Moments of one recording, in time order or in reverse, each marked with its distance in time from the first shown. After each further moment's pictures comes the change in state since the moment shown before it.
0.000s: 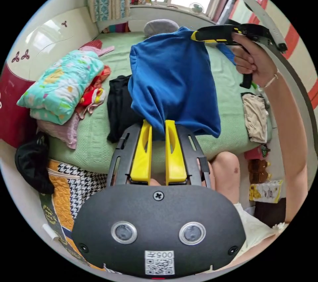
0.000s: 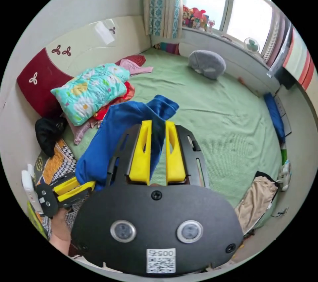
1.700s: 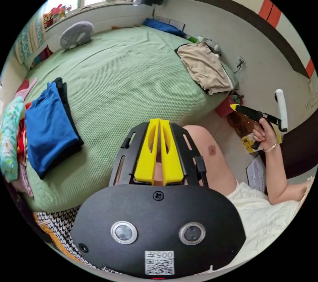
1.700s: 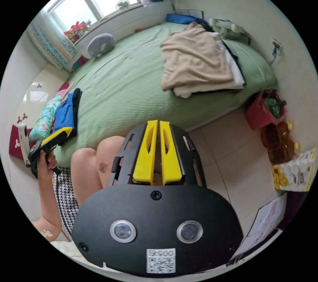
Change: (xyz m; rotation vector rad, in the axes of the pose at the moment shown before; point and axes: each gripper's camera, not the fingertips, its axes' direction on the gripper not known) left arm 0.387 0.091 0.144 -0.006 0.227 0.515; right arm 0.340 0.486 -0.163 0.018 0.137 0.804
